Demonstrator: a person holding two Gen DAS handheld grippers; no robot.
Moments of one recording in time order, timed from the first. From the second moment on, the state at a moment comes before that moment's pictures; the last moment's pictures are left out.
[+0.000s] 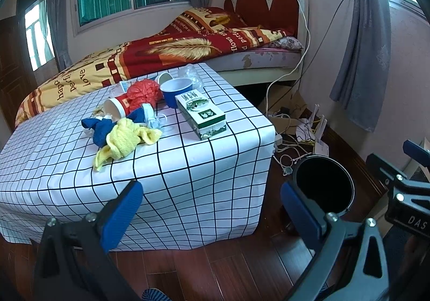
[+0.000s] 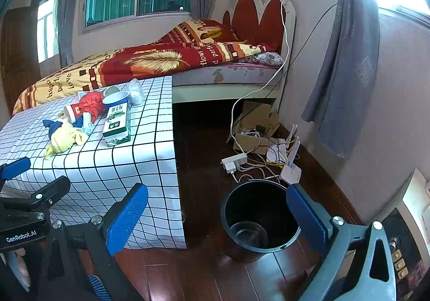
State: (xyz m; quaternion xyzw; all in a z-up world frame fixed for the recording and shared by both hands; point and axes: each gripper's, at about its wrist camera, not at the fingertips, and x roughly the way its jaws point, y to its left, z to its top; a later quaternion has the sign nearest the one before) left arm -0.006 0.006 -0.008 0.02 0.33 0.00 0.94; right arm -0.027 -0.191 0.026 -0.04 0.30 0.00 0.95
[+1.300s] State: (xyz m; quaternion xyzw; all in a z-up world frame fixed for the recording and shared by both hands) left arm -0.006 0.006 -0.009 0.02 0.34 0.00 0.94; right arm -0.027 -0.189 0.023 -0.04 0.30 0.00 0.95
